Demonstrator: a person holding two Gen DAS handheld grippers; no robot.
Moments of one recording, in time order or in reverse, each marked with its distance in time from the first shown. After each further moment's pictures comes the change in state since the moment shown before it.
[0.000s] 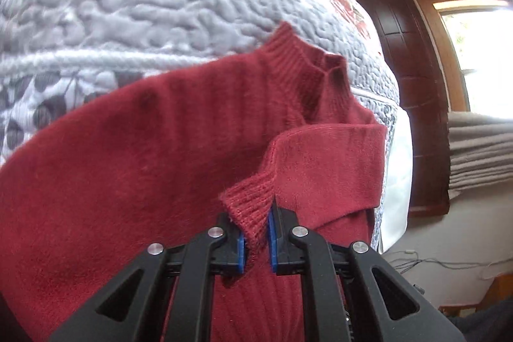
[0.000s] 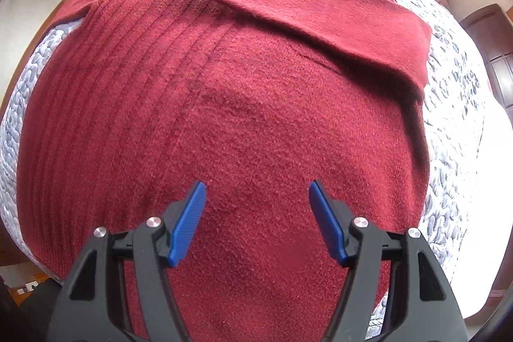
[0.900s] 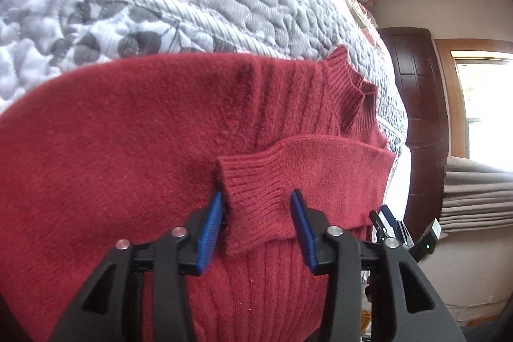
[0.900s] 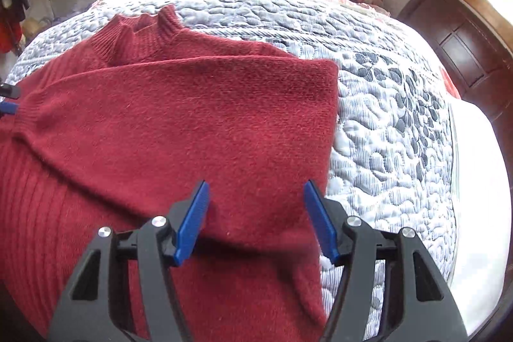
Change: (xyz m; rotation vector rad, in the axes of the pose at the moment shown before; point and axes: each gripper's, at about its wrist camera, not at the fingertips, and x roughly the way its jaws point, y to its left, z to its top) left arm -0.025 0.039 -0.034 -0.162 -0.105 -0.012; right arm 0.048 -0.157 0.106 0.264 -0.209 -0.145
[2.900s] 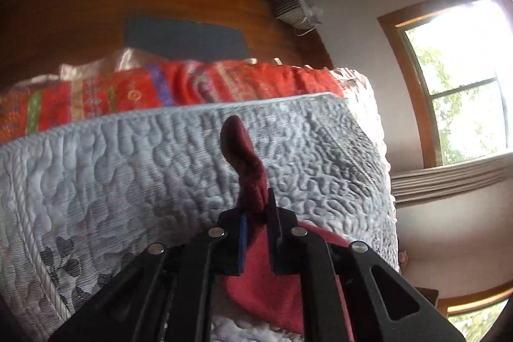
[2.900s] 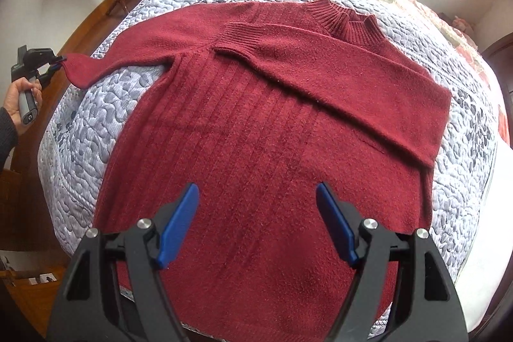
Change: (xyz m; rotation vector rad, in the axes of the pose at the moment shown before) left arm -0.266 0.268 -0.220 -0.725 -0.927 0.144; right arm -0.170 0.174 -0.064 -0.301 0.146 0.289
